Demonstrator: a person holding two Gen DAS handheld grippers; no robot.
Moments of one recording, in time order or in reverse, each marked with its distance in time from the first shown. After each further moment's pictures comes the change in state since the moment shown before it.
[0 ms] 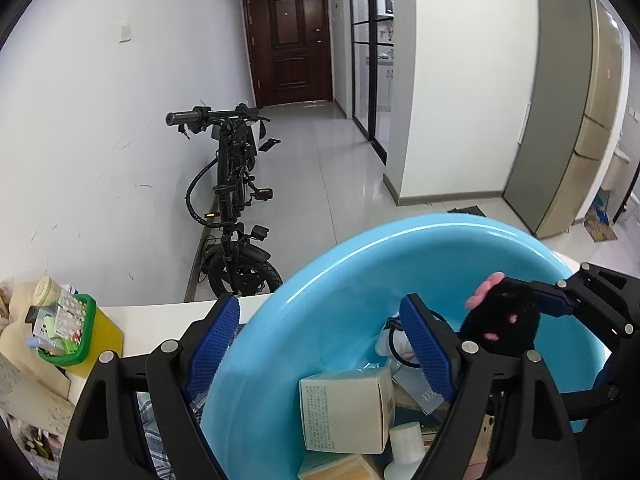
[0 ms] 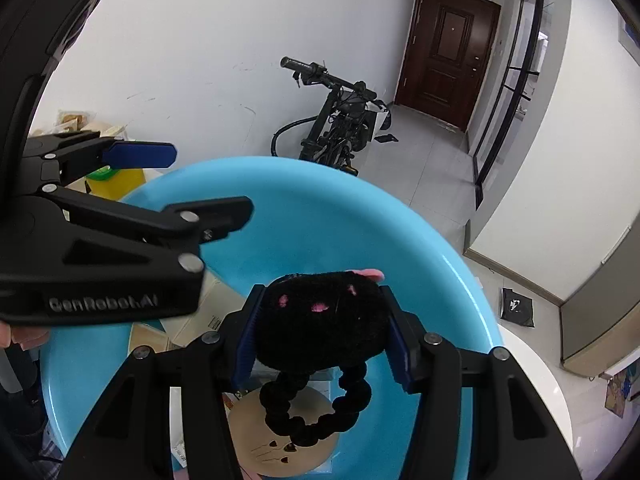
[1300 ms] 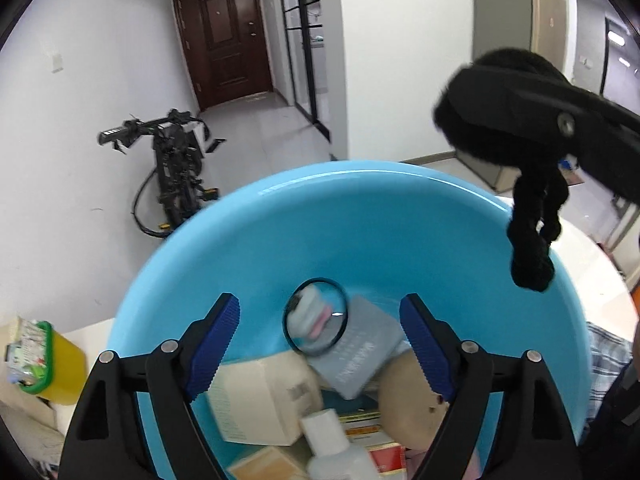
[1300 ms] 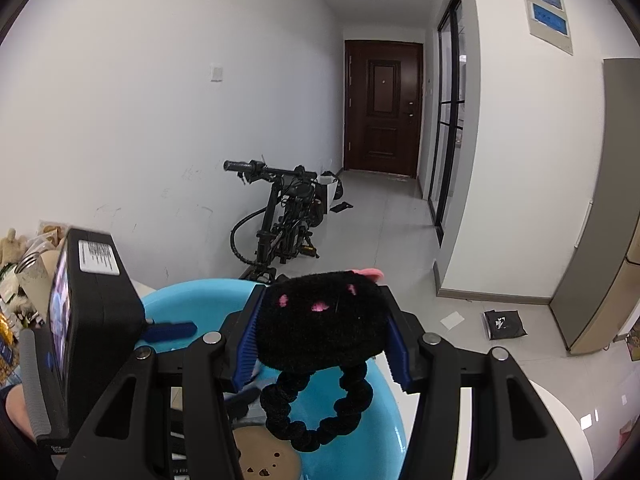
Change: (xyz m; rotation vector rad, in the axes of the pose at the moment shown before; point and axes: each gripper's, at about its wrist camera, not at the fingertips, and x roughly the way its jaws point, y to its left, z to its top) left arm 0.007 -0.072 -0.027 0.173 0.039 -0.119; right arm -0.071 -0.050 0.017 0.212 -0.299 -0.104
